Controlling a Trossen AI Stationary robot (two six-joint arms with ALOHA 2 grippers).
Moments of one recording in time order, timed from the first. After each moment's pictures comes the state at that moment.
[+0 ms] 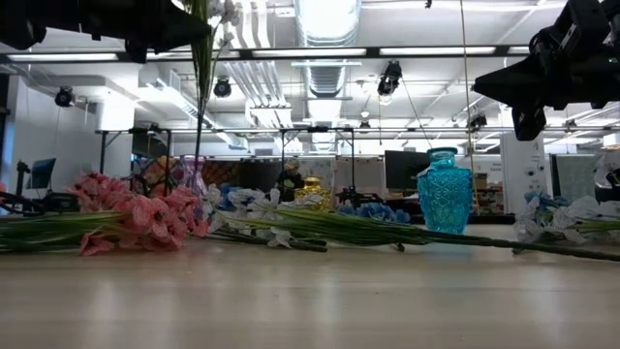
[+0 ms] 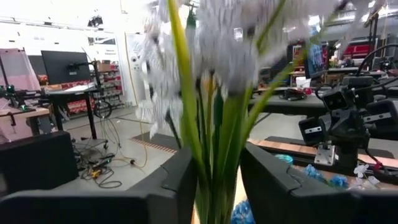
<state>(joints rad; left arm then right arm) -0.14 0.74 0.36 0.58 -0.72 0.17 0.04 0.18 0.02 0.22 0.24 0.38</state>
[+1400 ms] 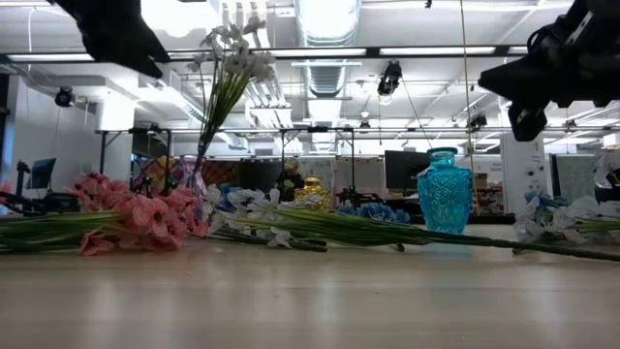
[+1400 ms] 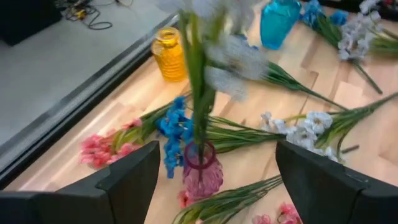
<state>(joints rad) -0.27 0.81 0.87 -0.87 -0.68 -0.58 0.04 0.18 0.02 0.20 0.11 0.45</state>
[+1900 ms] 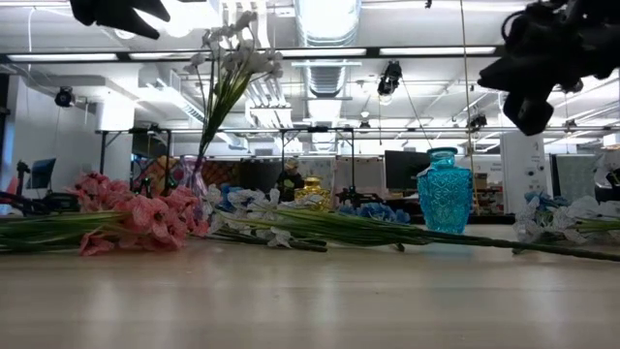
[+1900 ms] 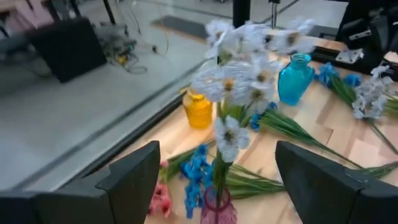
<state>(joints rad) -0.48 0.87 0.99 -0.98 -1.04 -0.72 0.13 0.58 0.27 -0.04 0.08 0.65</state>
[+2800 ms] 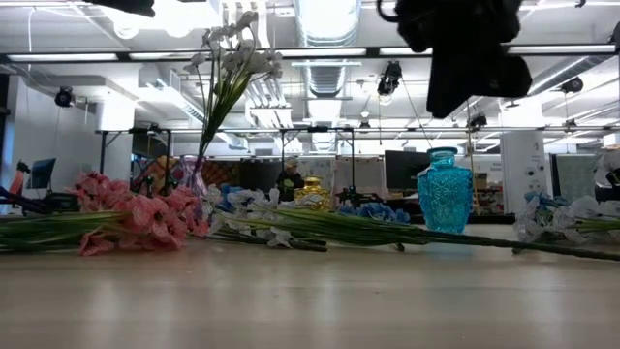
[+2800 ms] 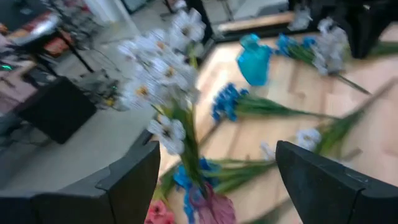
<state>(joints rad) -0.69 0.96 0.99 -0.99 -1.08 -0.57 0.30 1.56 1.18 -0.73 0.13 1.10</state>
